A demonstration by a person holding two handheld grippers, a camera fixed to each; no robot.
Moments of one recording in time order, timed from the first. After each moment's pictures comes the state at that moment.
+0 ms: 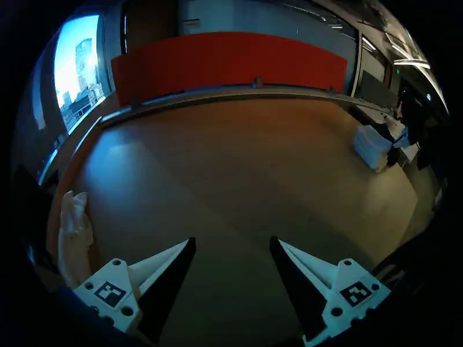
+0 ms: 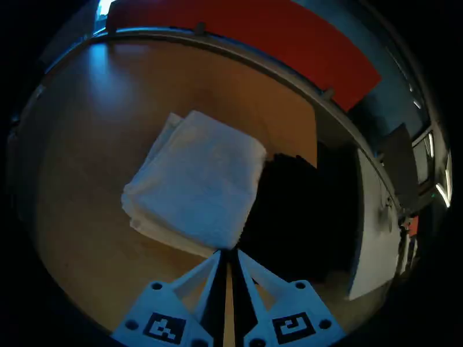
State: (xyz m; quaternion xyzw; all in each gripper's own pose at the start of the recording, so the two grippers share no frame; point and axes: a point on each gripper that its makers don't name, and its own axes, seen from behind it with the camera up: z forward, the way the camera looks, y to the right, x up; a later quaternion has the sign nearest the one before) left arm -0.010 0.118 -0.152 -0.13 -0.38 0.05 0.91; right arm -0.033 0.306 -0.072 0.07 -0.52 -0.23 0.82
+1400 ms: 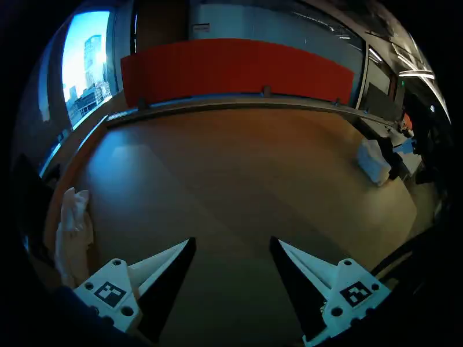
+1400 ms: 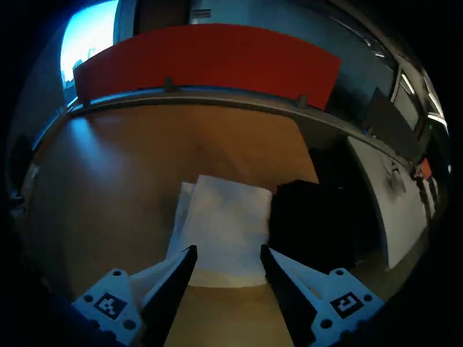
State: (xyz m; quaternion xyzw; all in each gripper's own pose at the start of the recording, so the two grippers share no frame) left arm -0.001 0.113 -0.144 -0.12 -0.36 0.03 0.92; right arm 0.009 0.233 -0.048 0.02 -0.43 -0.06 0.90
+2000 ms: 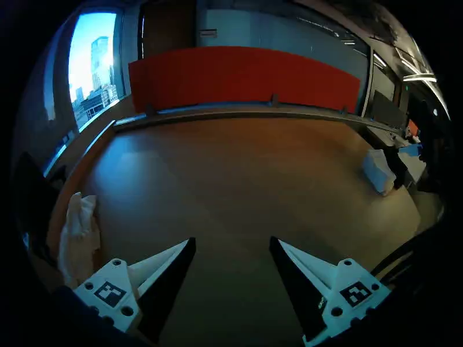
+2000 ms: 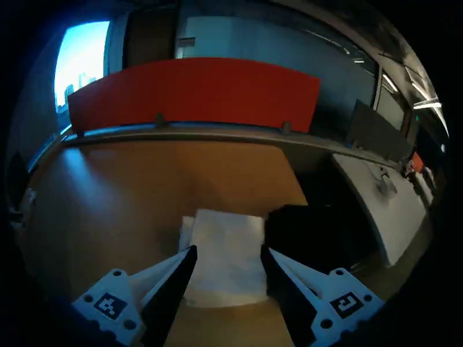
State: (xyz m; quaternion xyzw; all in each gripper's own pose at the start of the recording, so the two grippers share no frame) left arm 0.015 0.100 -0.129 -0.10 -0.34 0.03 0.93; right arm 0.052 0.222 -0.031 -0.02 -0.33 -0.04 0.94
